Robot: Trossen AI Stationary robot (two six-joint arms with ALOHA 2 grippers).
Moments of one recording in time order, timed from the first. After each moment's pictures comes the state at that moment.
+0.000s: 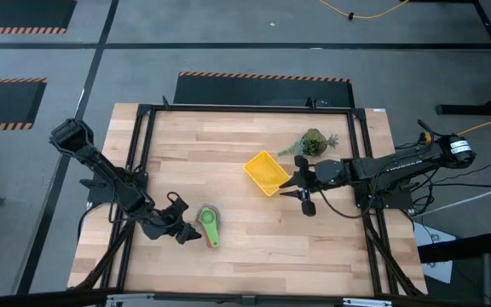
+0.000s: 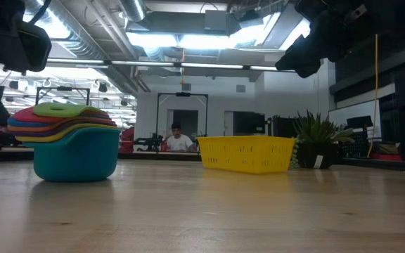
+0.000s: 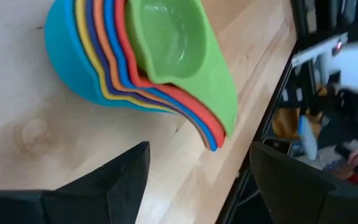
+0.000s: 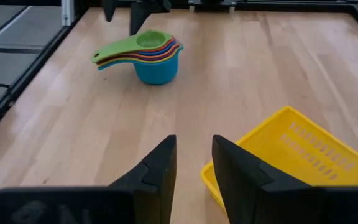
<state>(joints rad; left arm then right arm) -0.75 1.24 0.41 0.17 -0.42 -1.61 0.15 1.12 0.58 0.05 0.04 0.05</state>
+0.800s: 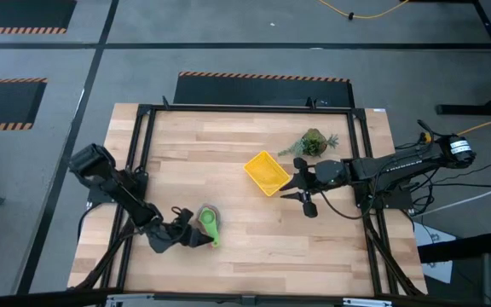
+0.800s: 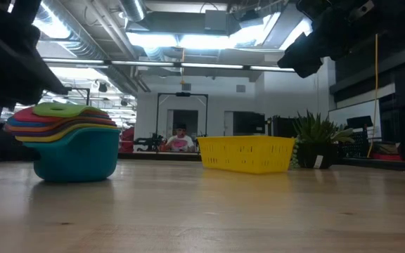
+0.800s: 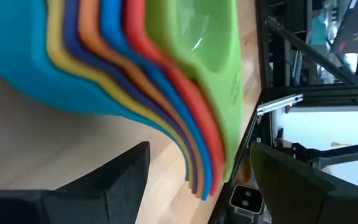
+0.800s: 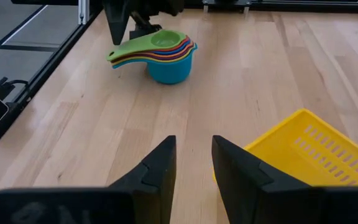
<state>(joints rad) -0.81 1.67 0.41 0.74 -0.68 -1.77 0.15 1.12 0.58 0.05 -0.01 0.04</state>
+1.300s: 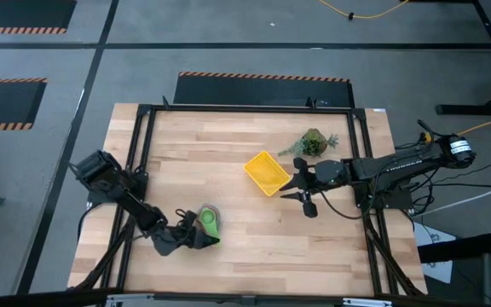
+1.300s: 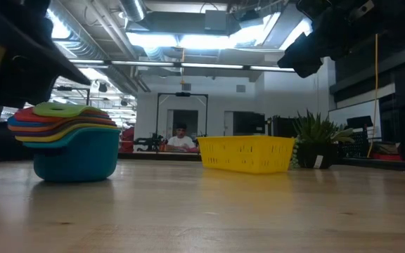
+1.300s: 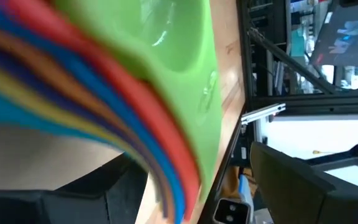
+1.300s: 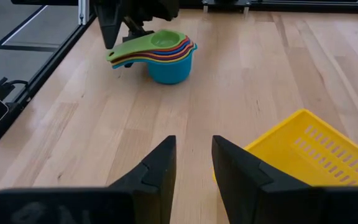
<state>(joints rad) -0.79 1.77 0.47 0.83 -0.73 -1.75 0.15 1.12 0.58 0.05 -0.01 0.04</state>
